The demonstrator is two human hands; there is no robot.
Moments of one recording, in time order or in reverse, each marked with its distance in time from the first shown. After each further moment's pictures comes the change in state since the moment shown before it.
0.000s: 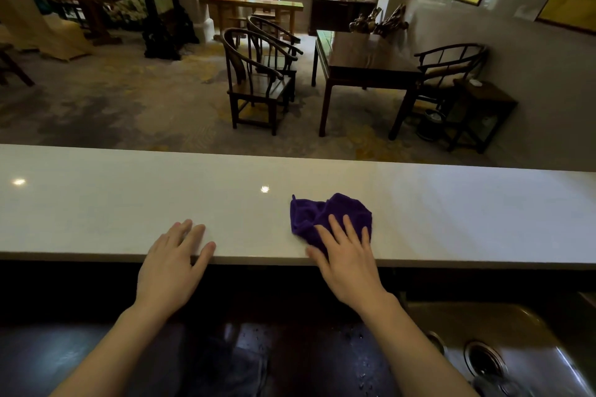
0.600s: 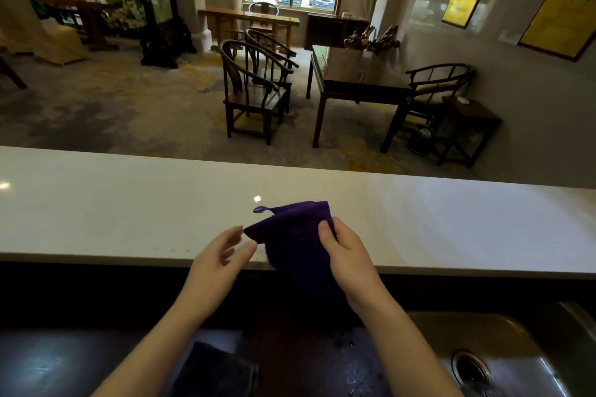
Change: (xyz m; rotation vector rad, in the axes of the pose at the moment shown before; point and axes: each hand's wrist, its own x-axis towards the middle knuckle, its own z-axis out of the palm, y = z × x) left_hand -0.023 0.077 -0.018 -0.945 -0.167 -0.079; right_hand -0.026 -0.041 -0.078 1.147 -0.009 0.187
